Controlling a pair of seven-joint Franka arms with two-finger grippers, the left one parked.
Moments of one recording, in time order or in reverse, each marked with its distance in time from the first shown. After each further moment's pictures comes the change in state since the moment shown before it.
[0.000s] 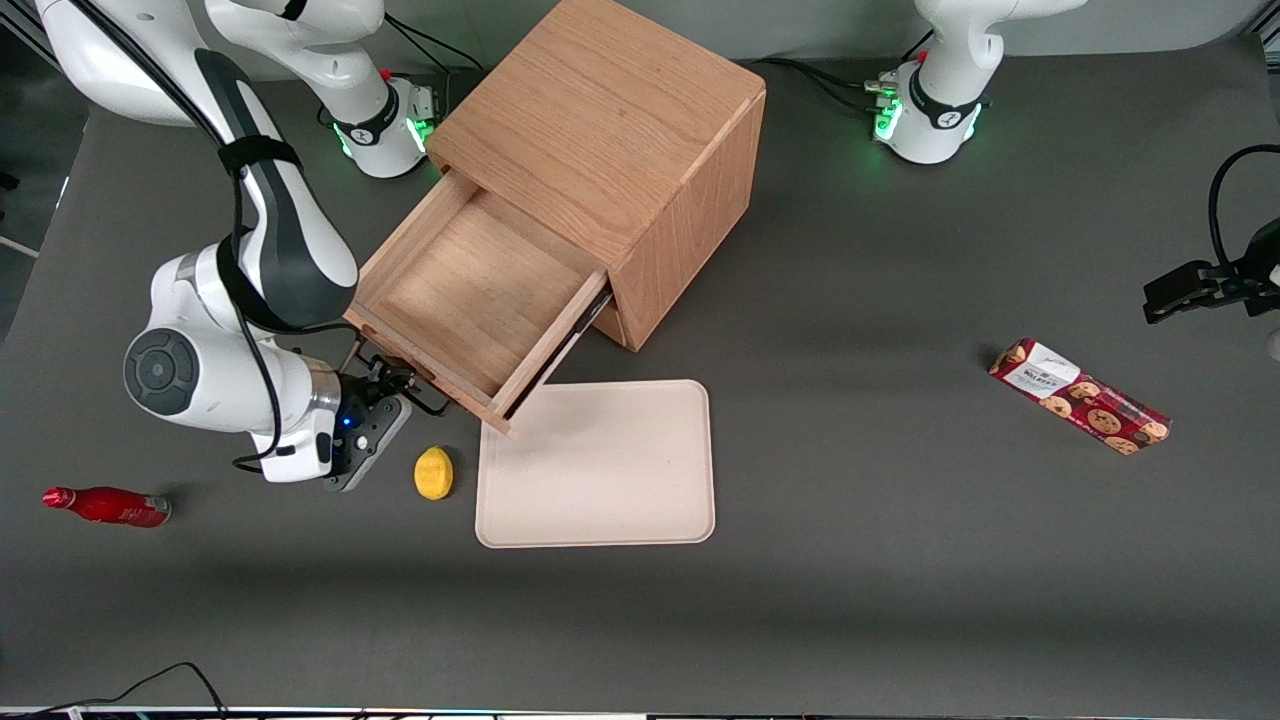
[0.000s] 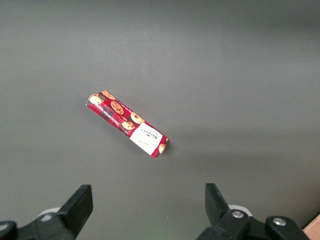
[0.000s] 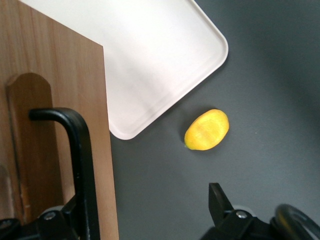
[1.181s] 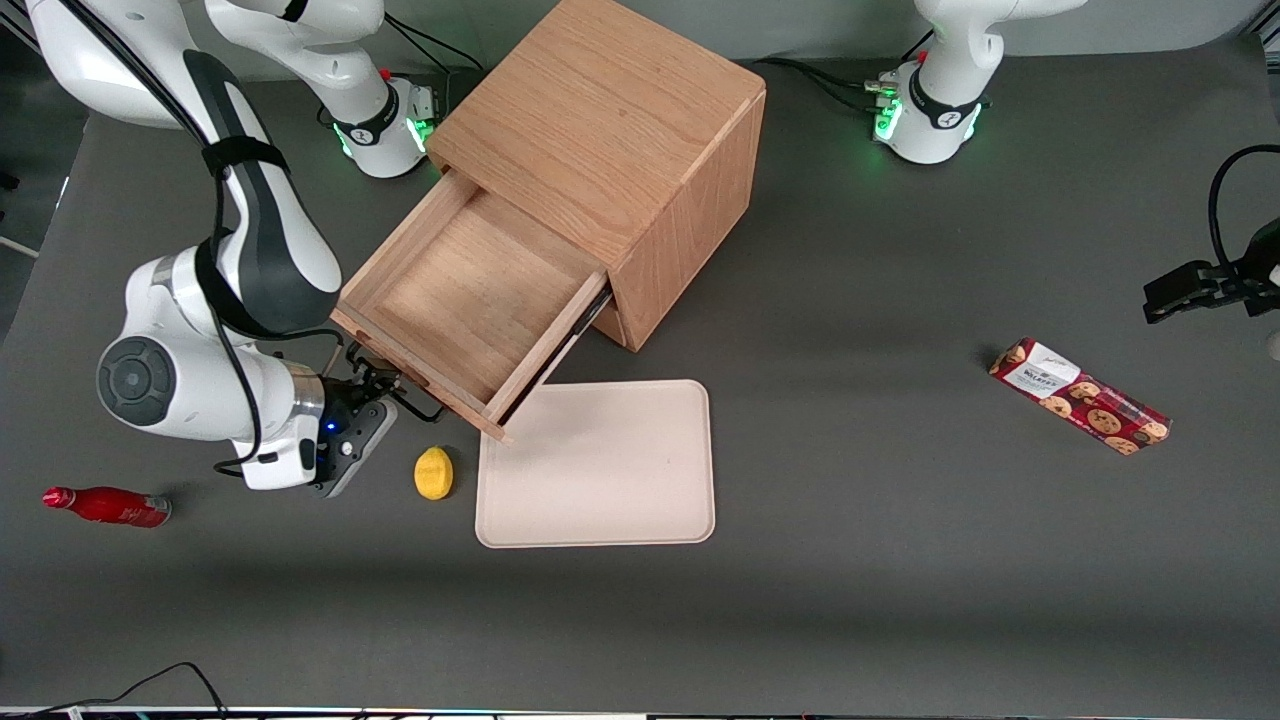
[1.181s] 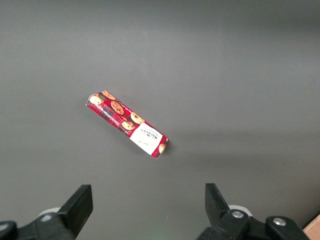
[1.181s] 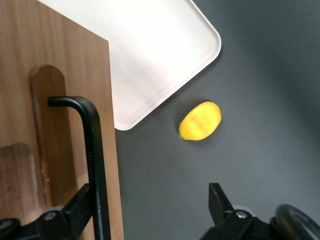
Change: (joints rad) arm -0.004 0.009 -0.006 0.078 -0.014 -0.097 -0.011
